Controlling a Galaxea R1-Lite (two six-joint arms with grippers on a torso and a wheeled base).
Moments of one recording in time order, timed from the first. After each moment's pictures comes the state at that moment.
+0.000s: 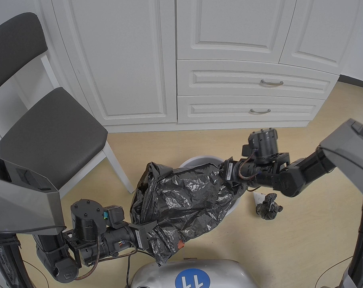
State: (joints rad) left arm -0.58 2.10 -0.19 -1.53 -0.16 -0.44; right arm 0.46 2.17 -1.14 -0.53 0.05 0.42
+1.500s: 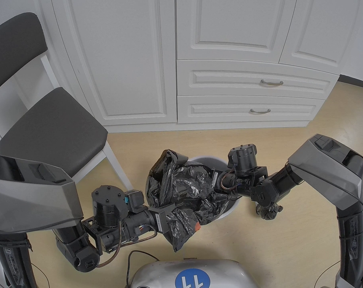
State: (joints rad) left arm -0.61 2.17 -0.43 -1.45 -0.17 -0.42; right arm 0.50 2.39 -1.26 -0.60 0.02 0.58
